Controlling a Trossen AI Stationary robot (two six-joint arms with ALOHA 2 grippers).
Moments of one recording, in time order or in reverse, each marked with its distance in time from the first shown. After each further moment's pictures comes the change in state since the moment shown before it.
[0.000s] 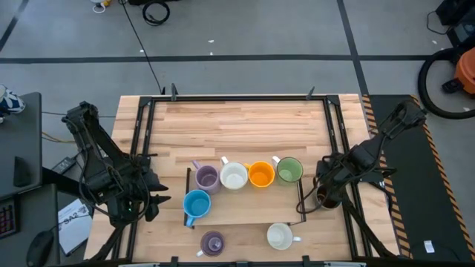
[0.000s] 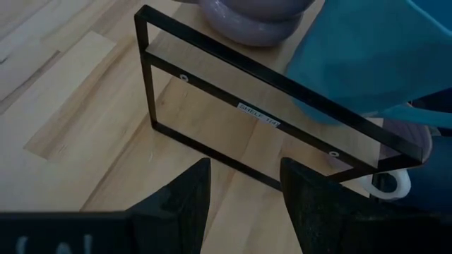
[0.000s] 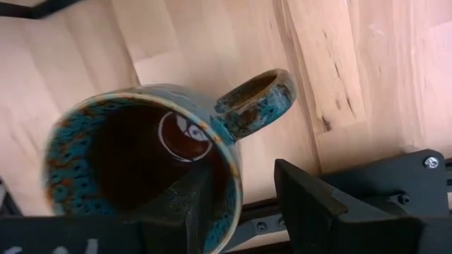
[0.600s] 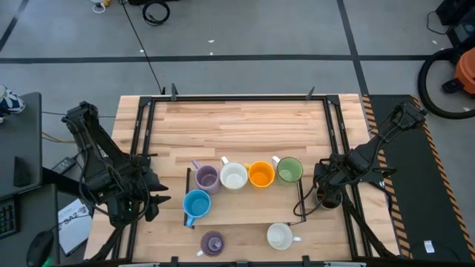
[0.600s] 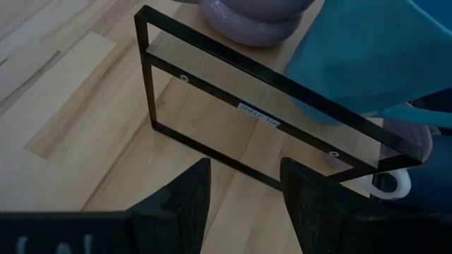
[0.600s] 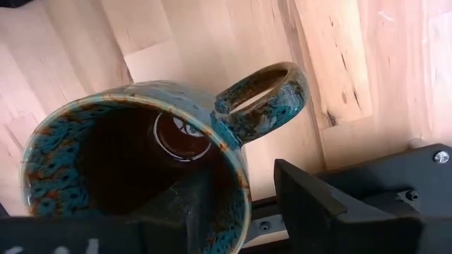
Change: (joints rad) left arm 0.000 0.000 0.000 0.000 0.000 0.001; right arm 0.000 0.059 -0.012 0.025 -0.019 0.016
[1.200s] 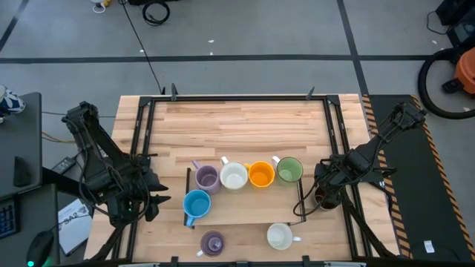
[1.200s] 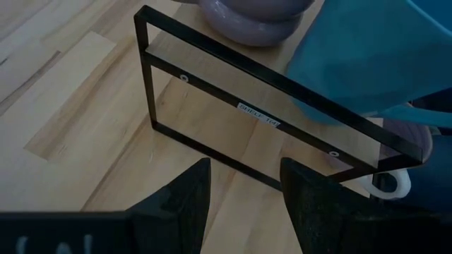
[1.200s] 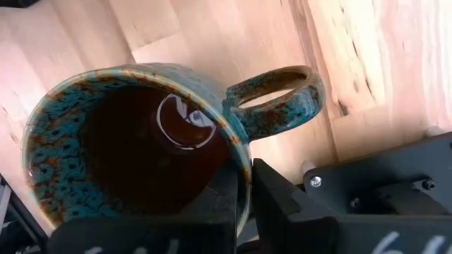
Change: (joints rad) left arm 0.000 0.000 0.000 0.000 0.000 0.000; right arm 0.000 -0.002 0.002 0.001 -0.020 0.042
